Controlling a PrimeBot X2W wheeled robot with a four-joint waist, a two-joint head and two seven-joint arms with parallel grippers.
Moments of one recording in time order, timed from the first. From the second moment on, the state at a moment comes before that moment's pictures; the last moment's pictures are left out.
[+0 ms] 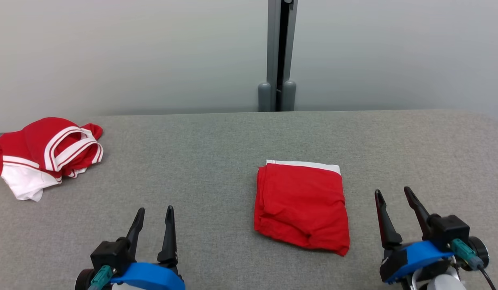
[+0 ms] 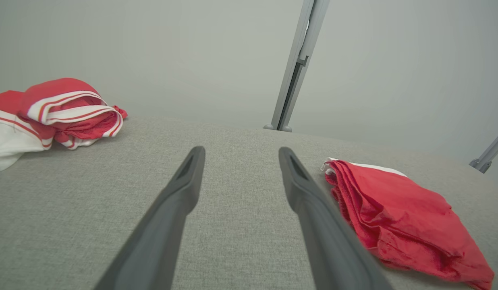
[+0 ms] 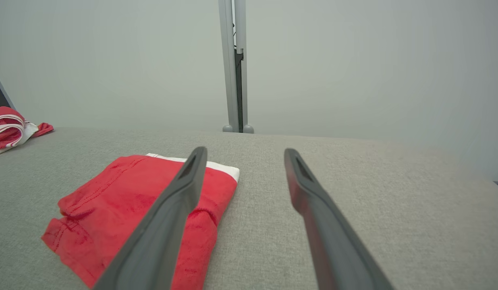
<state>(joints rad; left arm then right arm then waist) -0.08 0.21 -0.40 0.30 -0.52 0.10 -0.26 -0.18 -0.06 -0.02 0.43 0.06 0.13 -0.26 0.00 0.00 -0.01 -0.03</state>
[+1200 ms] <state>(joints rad) -0.01 0.14 -0.26 0.37 -0.40 0.03 -0.26 -0.12 -0.05 -0.01 0.43 0.09 0.13 -0.23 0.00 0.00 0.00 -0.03</state>
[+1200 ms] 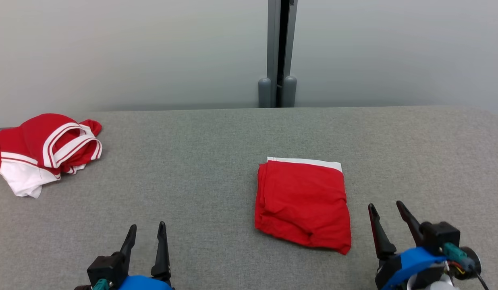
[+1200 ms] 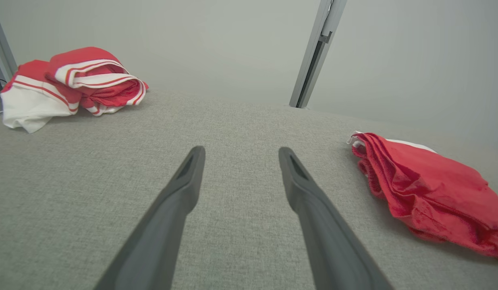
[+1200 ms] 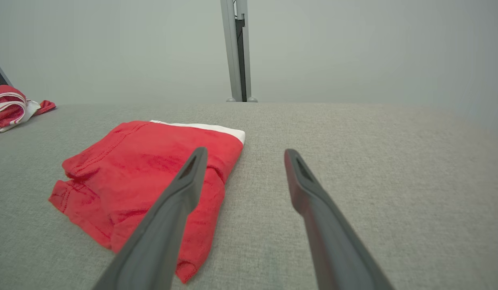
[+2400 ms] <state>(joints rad) -0.09 0.09 -0.21 0.33 -0.30 -0.03 -0.26 -0.42 -0.14 0.03 0.54 0.21 0.13 0.28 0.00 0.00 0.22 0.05</state>
